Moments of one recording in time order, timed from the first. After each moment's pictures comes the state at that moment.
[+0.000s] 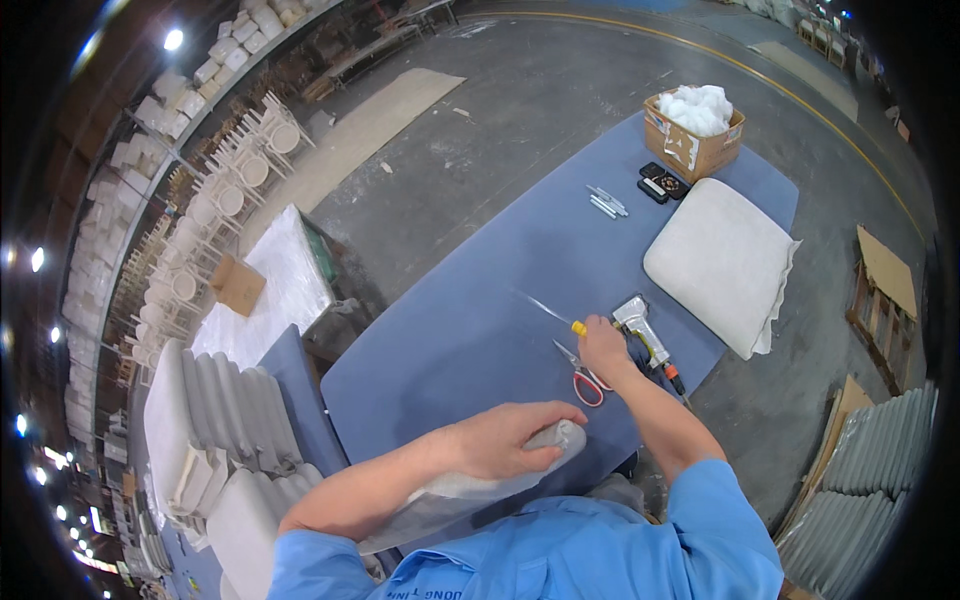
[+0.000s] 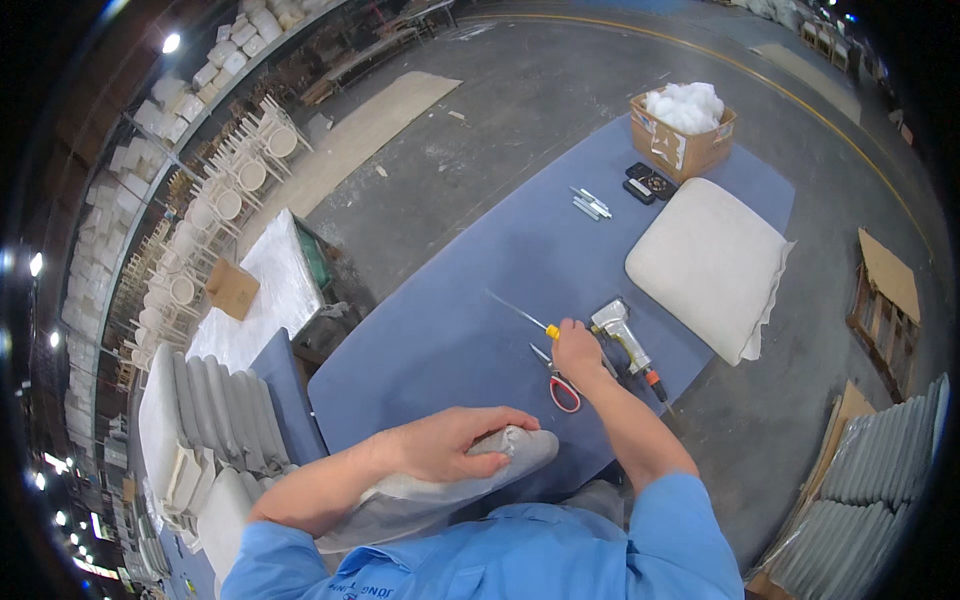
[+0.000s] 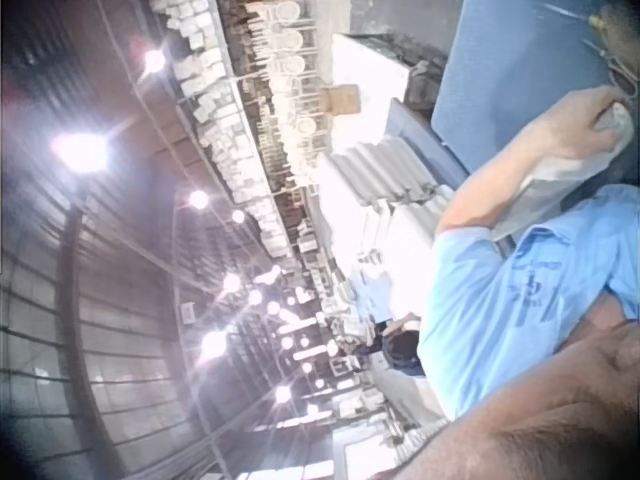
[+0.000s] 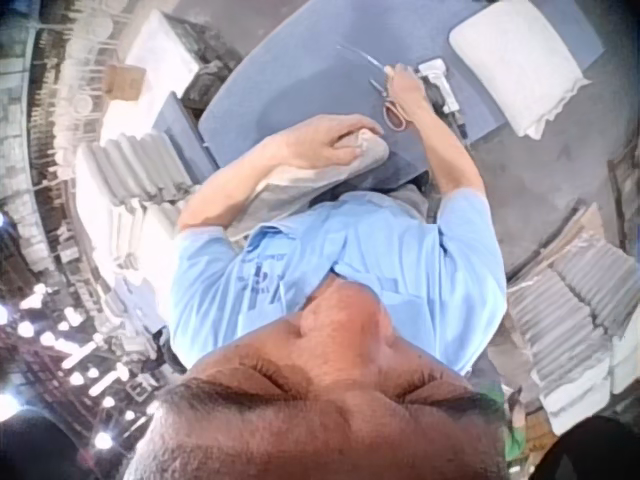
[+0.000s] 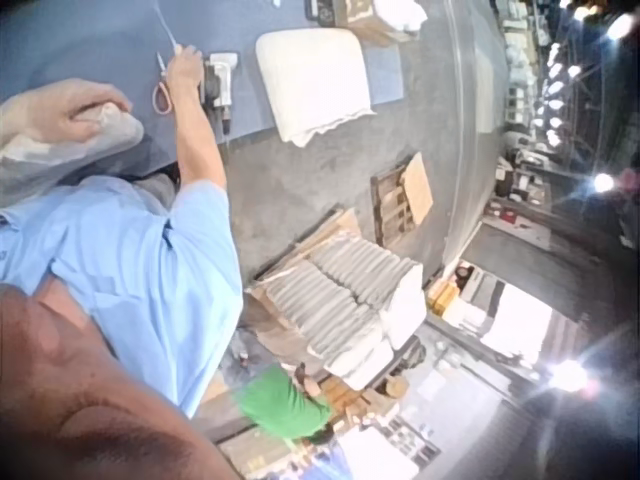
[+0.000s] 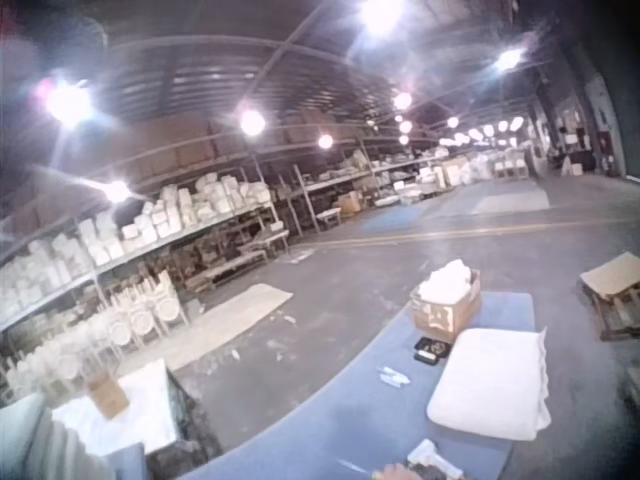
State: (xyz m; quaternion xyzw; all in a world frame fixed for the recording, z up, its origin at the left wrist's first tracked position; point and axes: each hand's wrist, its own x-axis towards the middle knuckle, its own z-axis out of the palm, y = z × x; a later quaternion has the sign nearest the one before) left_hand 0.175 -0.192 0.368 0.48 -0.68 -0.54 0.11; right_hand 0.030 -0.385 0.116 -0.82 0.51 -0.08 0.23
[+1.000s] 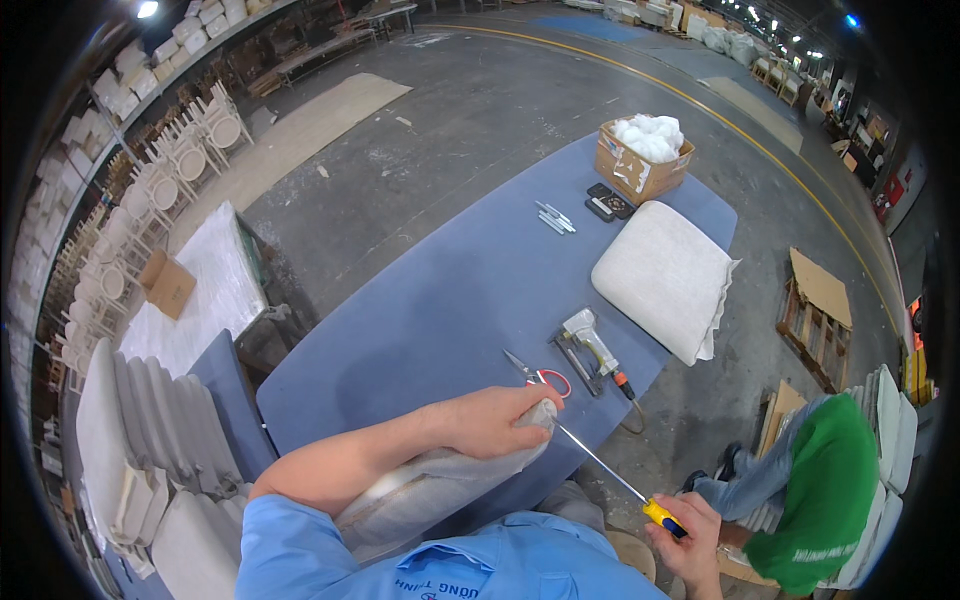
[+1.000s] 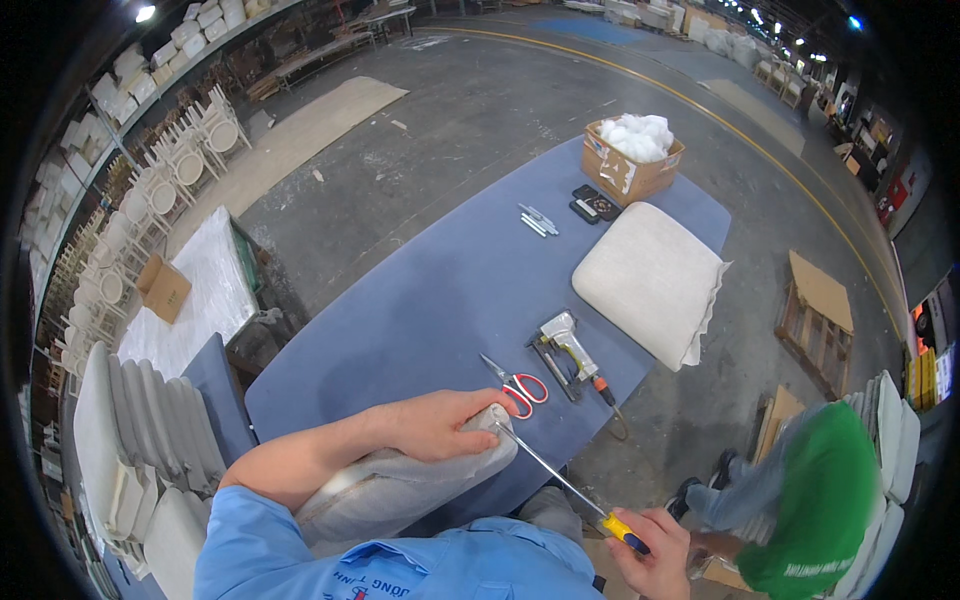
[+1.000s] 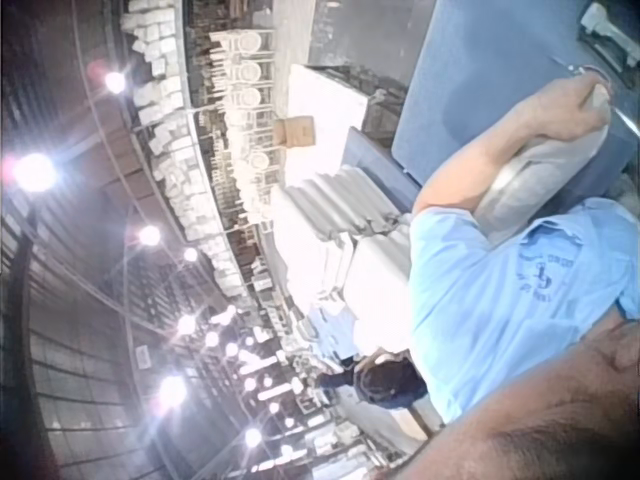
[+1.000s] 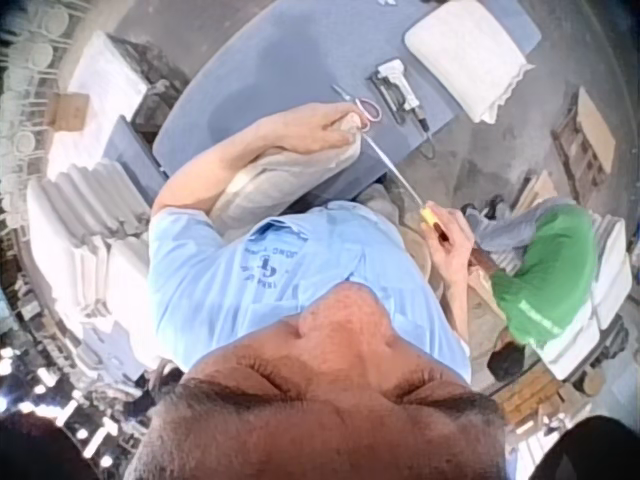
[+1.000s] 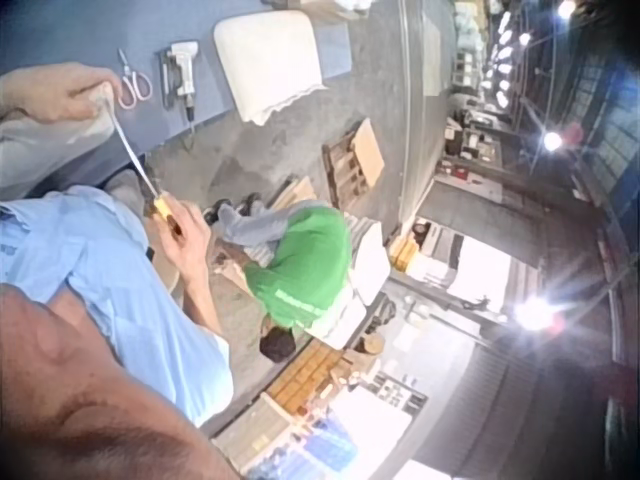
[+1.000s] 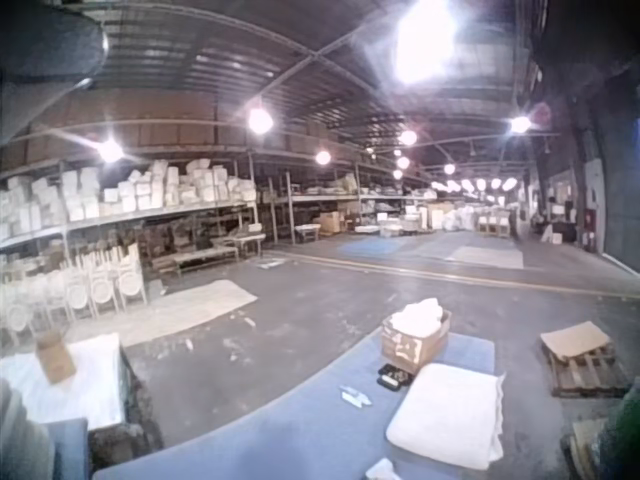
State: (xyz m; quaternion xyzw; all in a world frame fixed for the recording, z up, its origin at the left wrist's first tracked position) left_hand 0.206 -0.209 0.345 0.45 -0.70 -0.55 0.10; right_hand -0.177 -0.114 0.330 -0.78 0.47 -0.30 0.29
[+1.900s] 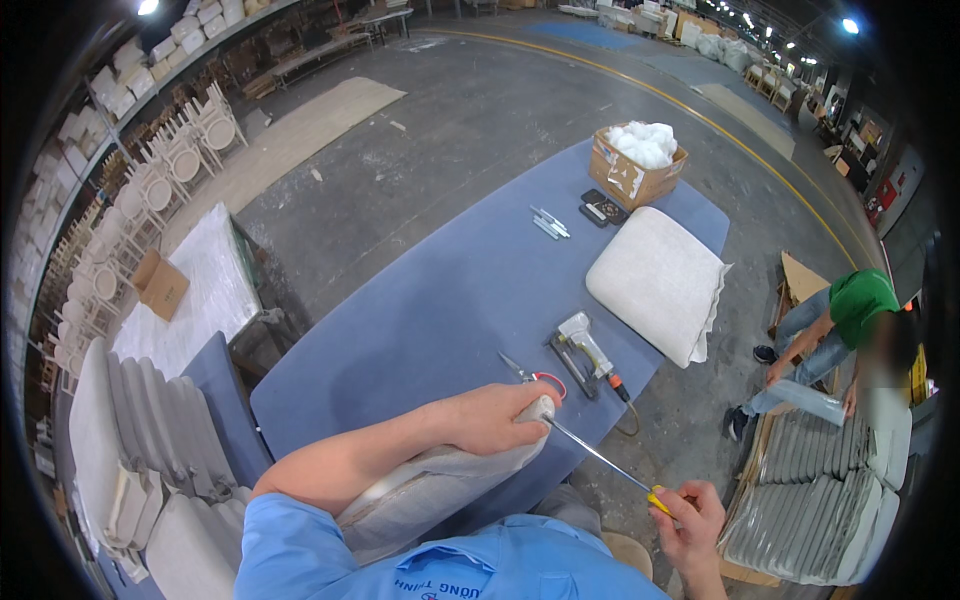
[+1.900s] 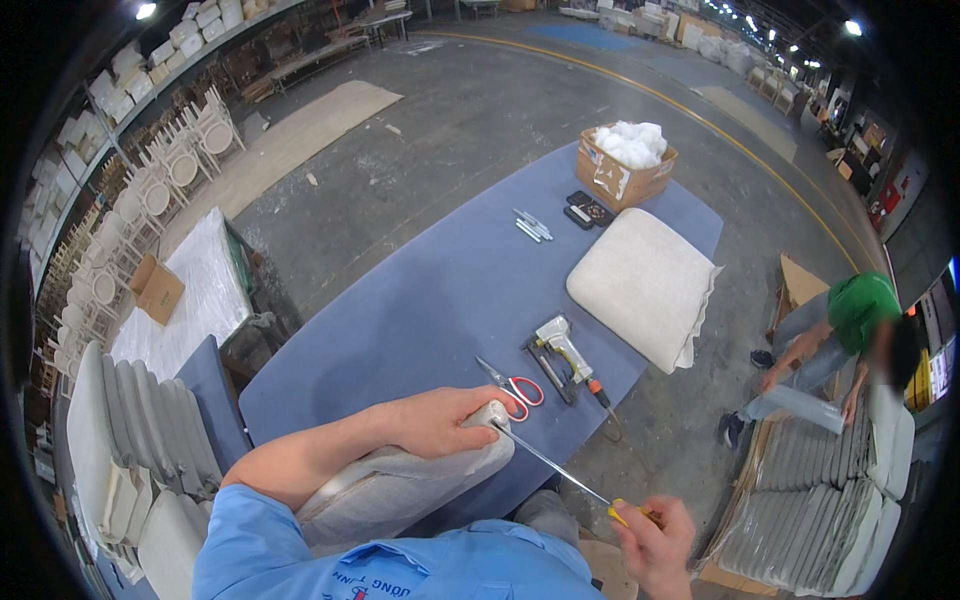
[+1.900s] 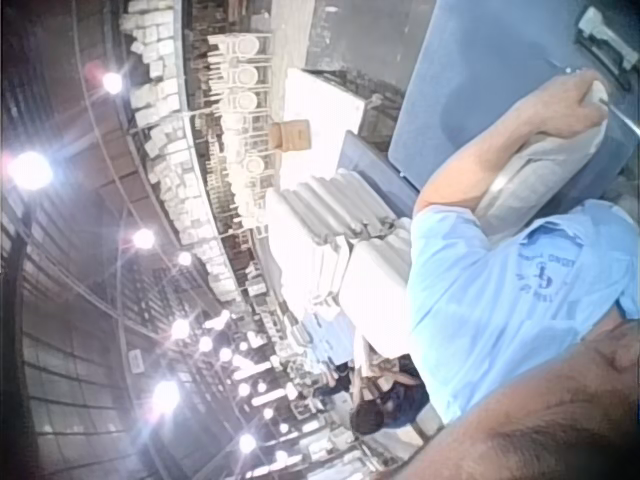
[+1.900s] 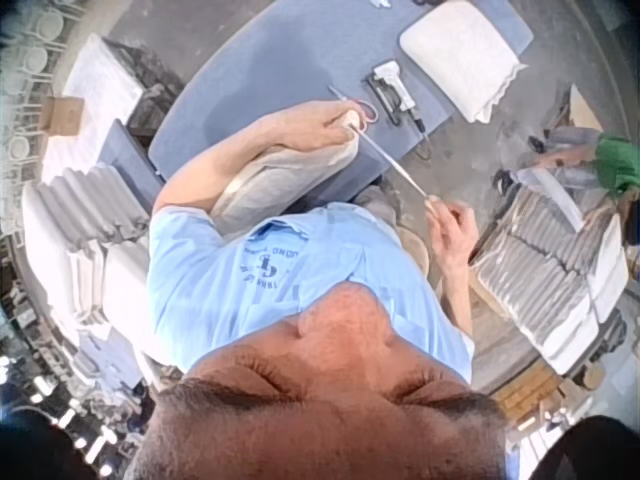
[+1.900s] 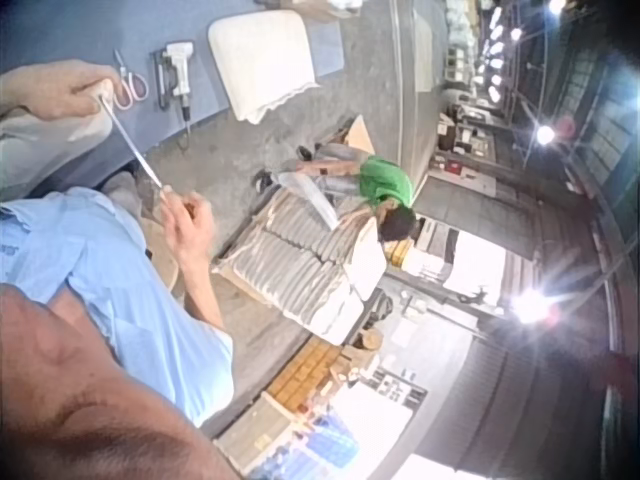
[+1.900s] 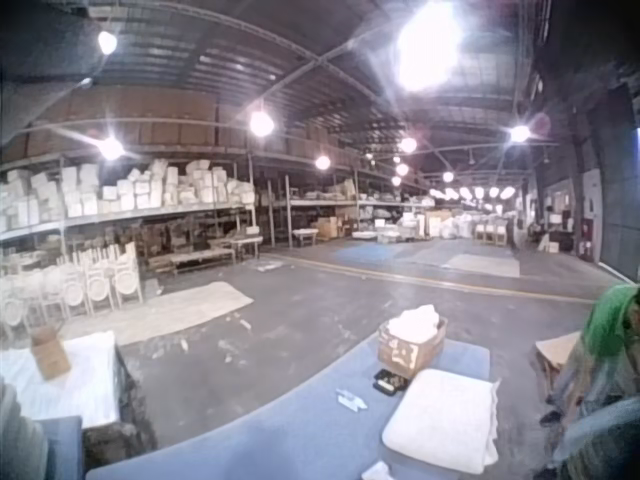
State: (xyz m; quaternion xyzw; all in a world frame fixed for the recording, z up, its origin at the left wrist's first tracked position) left_hand 0.209 -0.211 0.343 0.45 -0.70 -0.54 0.11; right_hand -0.178 -0.118 0.324 -0.83 0.46 -0.29 0.13
